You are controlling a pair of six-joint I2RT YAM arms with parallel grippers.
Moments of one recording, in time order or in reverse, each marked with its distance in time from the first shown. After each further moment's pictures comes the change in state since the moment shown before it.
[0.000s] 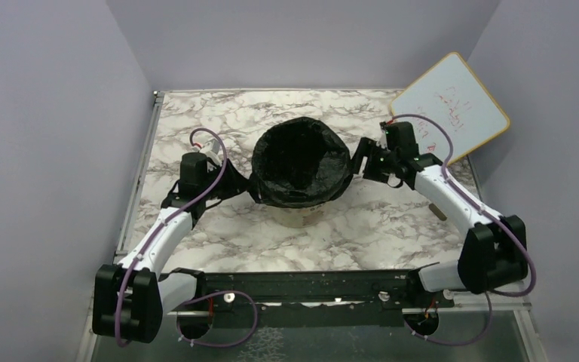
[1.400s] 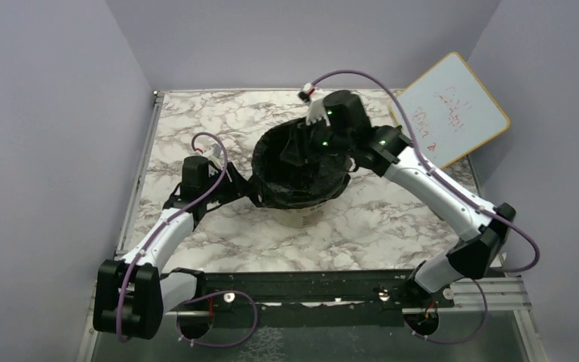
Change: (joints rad) left arm 0.002 0.003 -0.040 0.016 0.018 -0.035; right arm 0.465 0.135 0.578 -0.126 -0.060 -0.172
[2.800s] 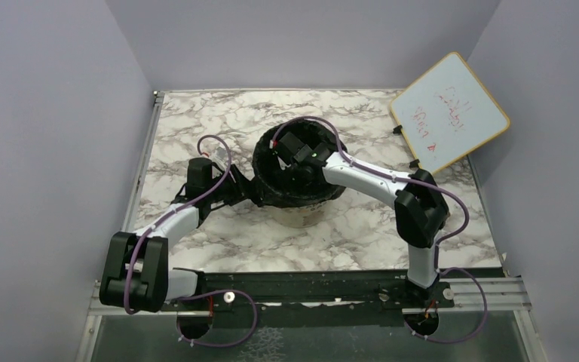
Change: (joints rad) left arm 0.004 0.174 -0.050 0.220 0.129 -0.111; right arm 0.136 0.446 -0.031 -0.211 0.320 -0.119
